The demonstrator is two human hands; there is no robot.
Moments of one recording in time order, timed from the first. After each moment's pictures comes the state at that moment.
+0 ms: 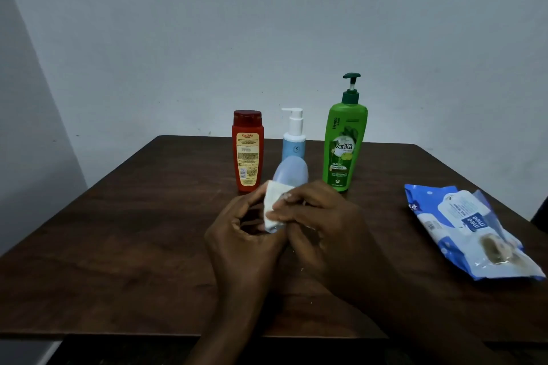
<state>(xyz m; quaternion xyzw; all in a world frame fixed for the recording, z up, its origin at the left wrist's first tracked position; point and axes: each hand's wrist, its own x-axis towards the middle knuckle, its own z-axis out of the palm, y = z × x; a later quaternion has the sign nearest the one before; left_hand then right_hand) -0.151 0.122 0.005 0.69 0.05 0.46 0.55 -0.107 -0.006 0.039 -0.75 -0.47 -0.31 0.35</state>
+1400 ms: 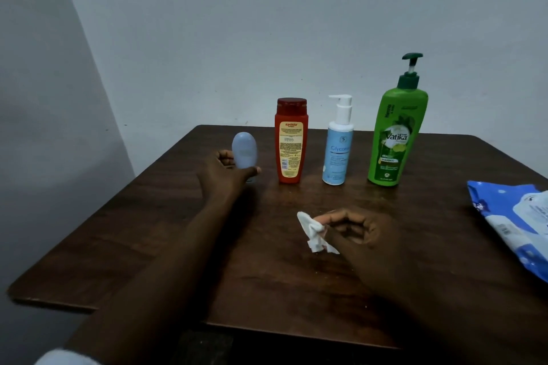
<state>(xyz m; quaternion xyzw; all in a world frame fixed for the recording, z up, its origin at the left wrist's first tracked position) -0.053 0.272 0.003 0.73 0.29 0.33 0.52 -0.094 0.014 -0.004 -0.77 -0.27 -0.01 0.57</state>
